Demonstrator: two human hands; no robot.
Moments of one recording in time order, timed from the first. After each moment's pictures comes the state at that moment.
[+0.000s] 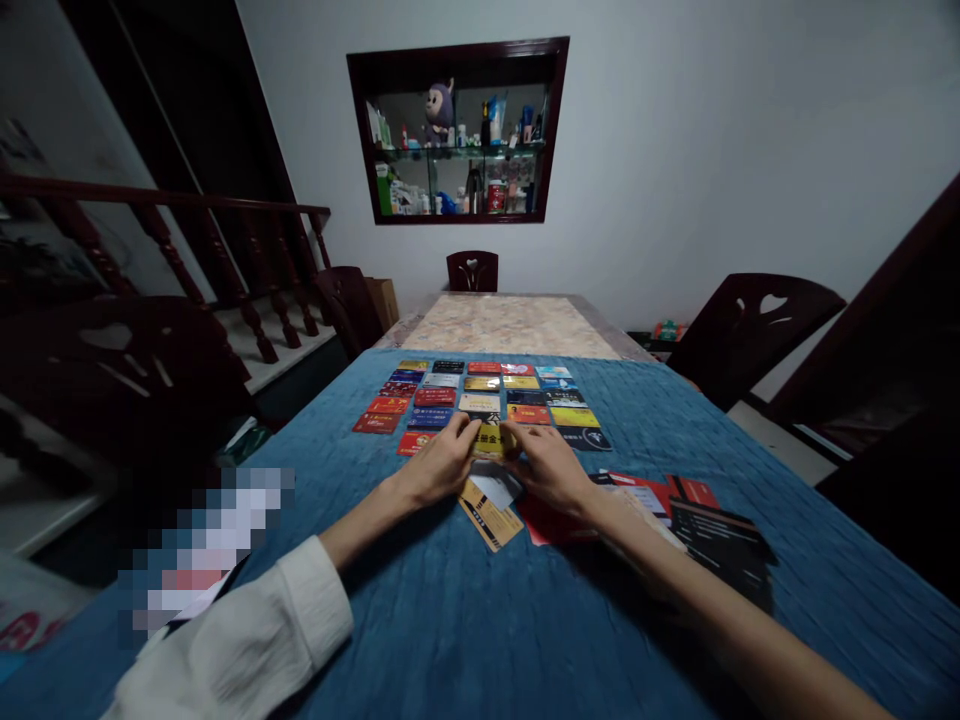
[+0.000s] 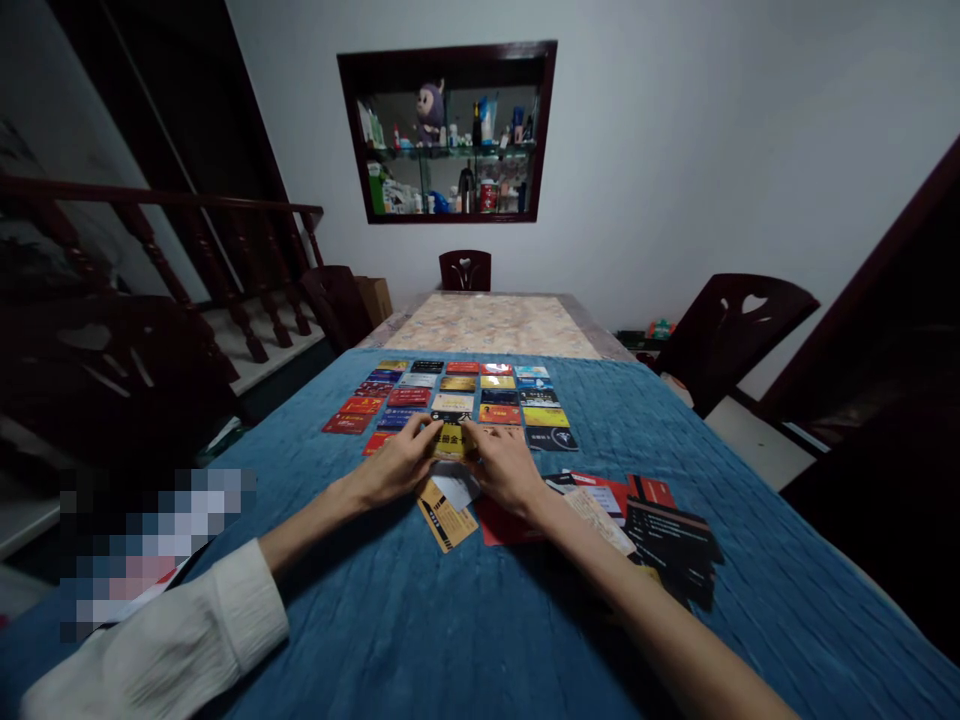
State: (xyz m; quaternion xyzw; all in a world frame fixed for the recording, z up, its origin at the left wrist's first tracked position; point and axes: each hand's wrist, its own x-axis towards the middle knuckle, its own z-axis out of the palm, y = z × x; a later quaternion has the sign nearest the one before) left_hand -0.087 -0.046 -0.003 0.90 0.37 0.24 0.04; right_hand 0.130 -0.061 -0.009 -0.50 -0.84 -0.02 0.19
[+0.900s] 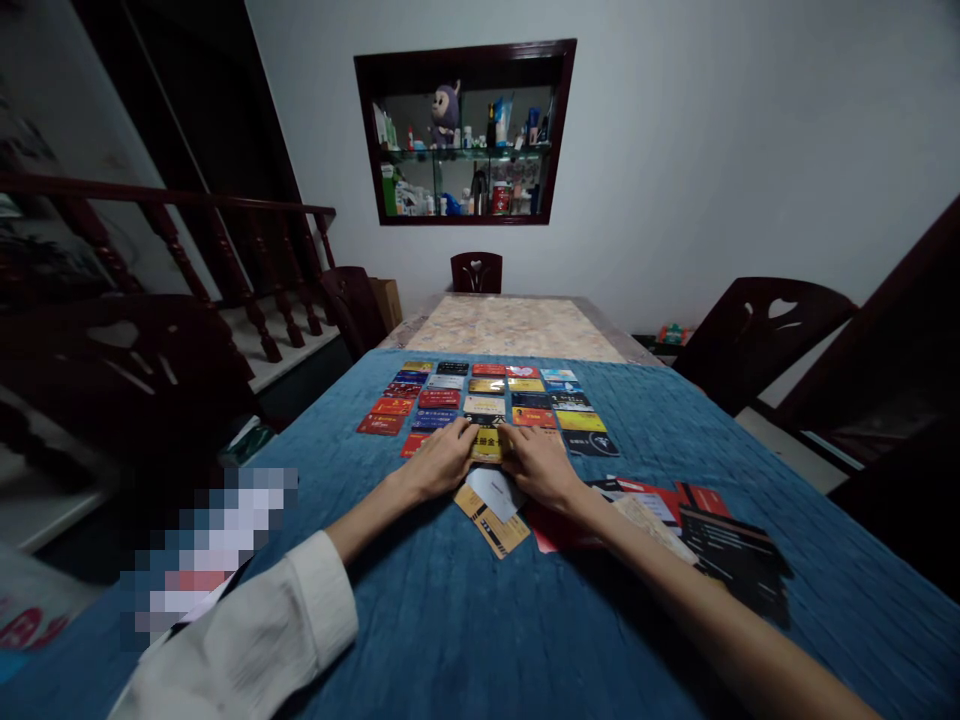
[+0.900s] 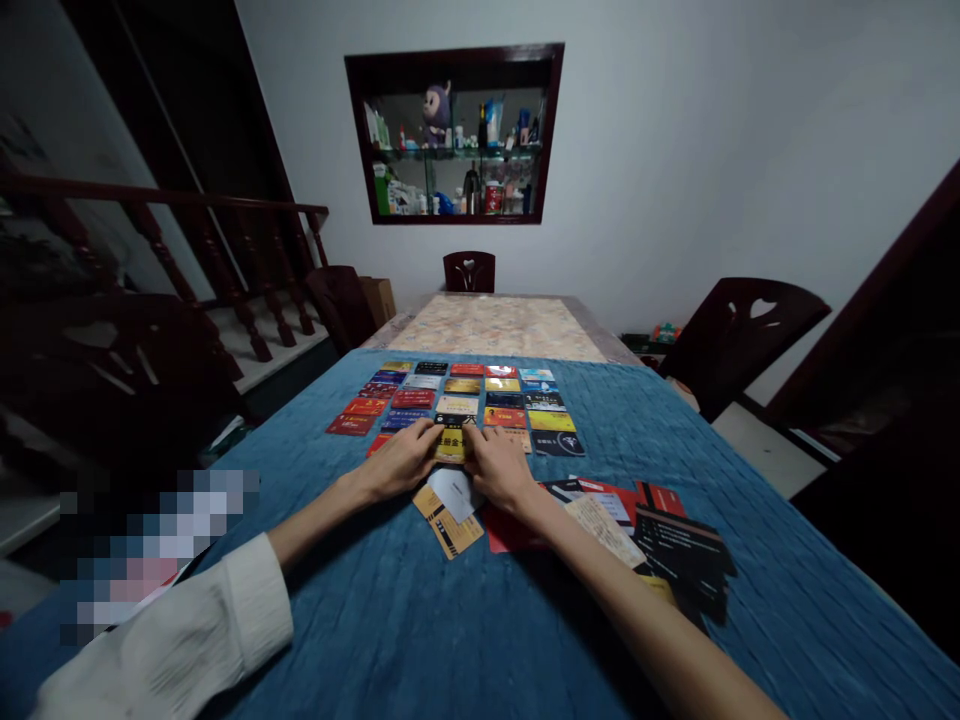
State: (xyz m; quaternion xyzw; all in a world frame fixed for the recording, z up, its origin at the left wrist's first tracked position) left_hand -0.092 -0.029 -0.009 0.90 0.40 0.16 -0.01; right_hand 0.112 -0.051 -0.008 -0.55 -0.83 0.00 0.12
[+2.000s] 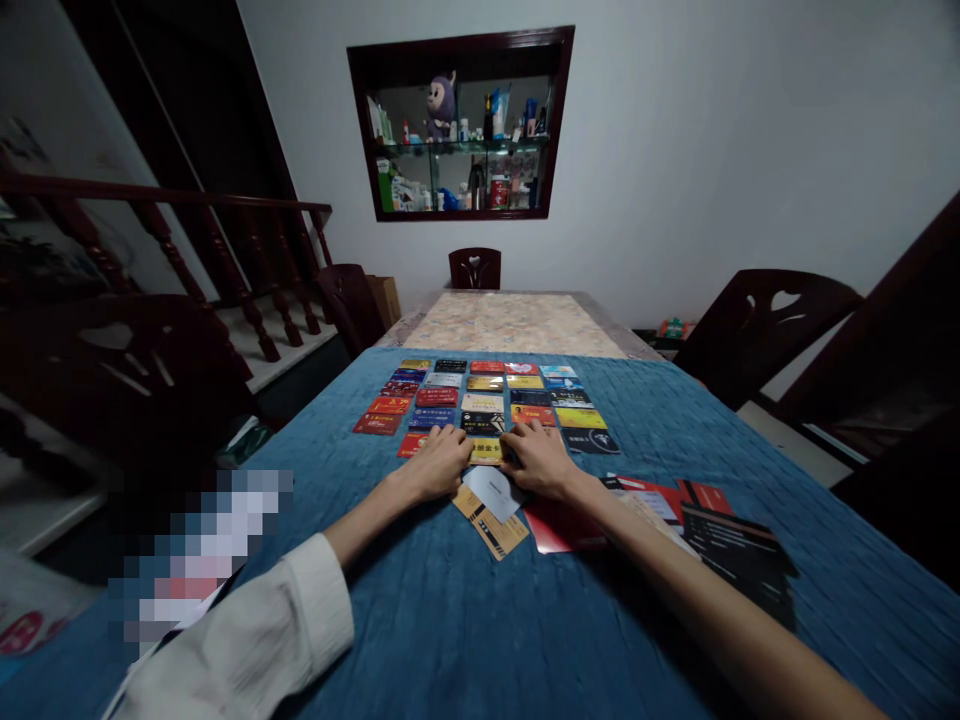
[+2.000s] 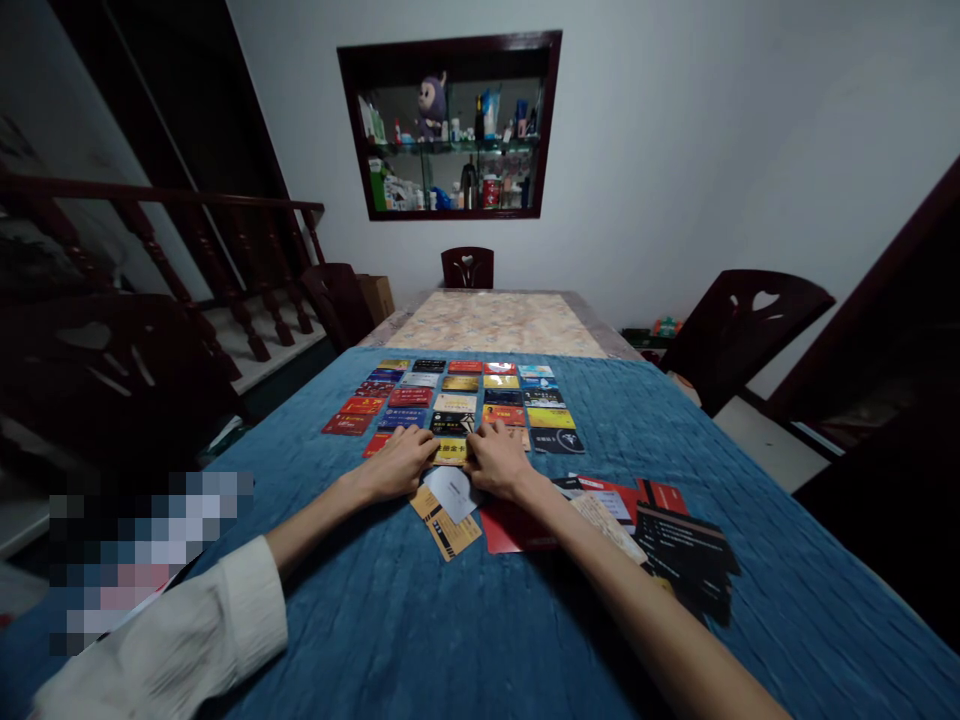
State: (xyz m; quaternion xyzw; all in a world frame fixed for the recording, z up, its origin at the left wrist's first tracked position) left_hand -0.086 -0.030 -0.005 0.90 0.43 -0.02 -0.06; right_hand 0.114 -0.042 -0.001 -0.55 -0.83 0.02 0.03
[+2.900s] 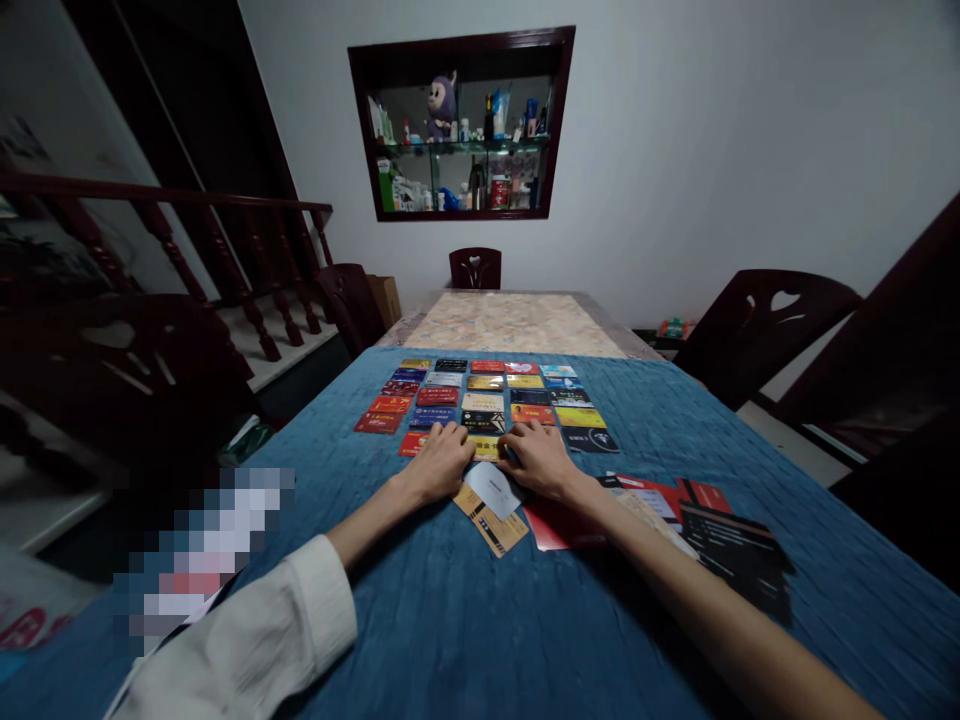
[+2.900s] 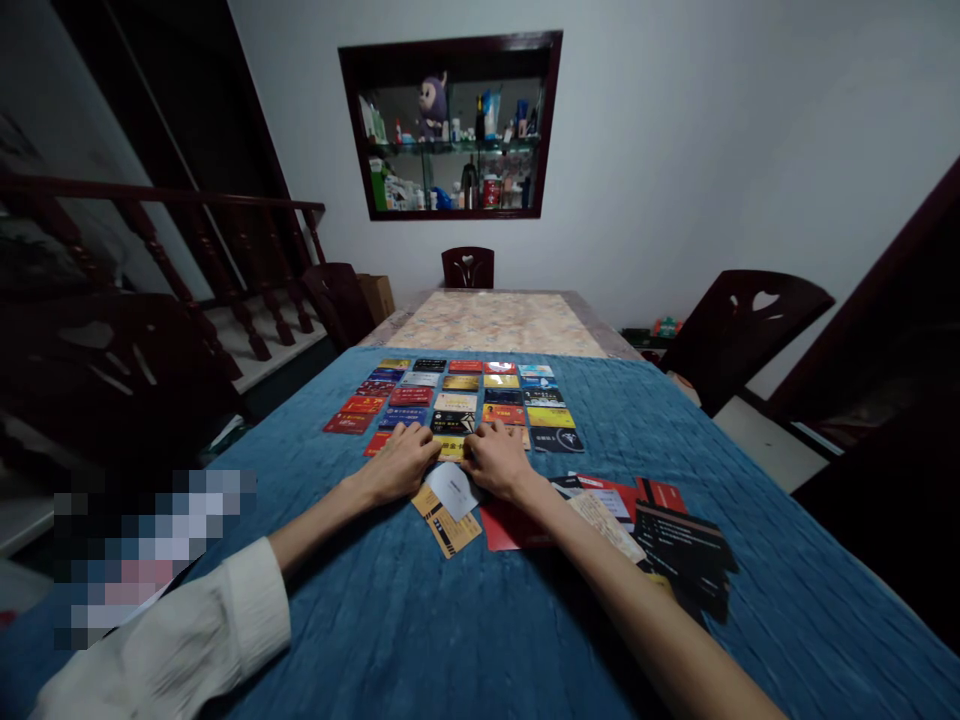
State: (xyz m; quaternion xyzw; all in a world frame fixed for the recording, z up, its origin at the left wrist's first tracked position) left_hand -0.085 -0.037 -0.006 0.90 0.42 0.02 -0.09; right_hand 0.113 -0.044 -0.002 -0.55 -0.84 0.00 0.04
